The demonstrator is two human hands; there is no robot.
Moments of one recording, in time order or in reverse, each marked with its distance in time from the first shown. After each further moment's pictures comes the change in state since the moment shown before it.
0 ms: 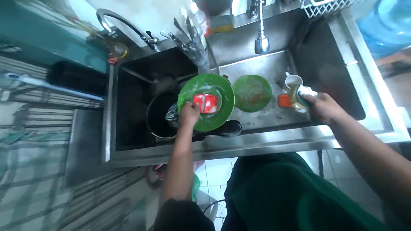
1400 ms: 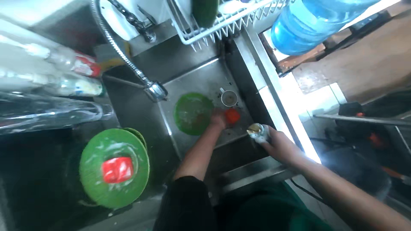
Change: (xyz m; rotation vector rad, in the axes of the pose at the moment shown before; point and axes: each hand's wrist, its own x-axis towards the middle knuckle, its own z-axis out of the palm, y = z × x) left_hand 0.049 0.288 0.324 0.614 -0.560 0.507; right_hand 0.031 0.033 -0.141 -0.580 -0.253 0.026
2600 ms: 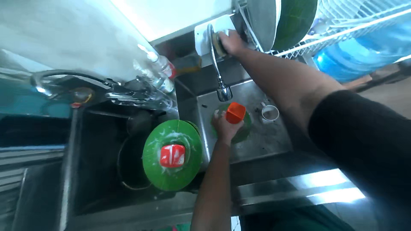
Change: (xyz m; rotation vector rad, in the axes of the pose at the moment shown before) left_hand -0.108 -0.115 -0.055 -0.616 0.686 -0.231; right_hand 0.263 -0.356 -0.034 0.272 0.370 -0.475
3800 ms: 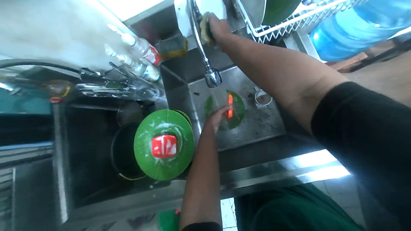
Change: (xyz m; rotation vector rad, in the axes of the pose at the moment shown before) left_hand 0.001 -0.012 -0.007 -0.608 -0.450 -0.489; right_hand -0.022 0.004 0.017 0.294 0.005 0.370
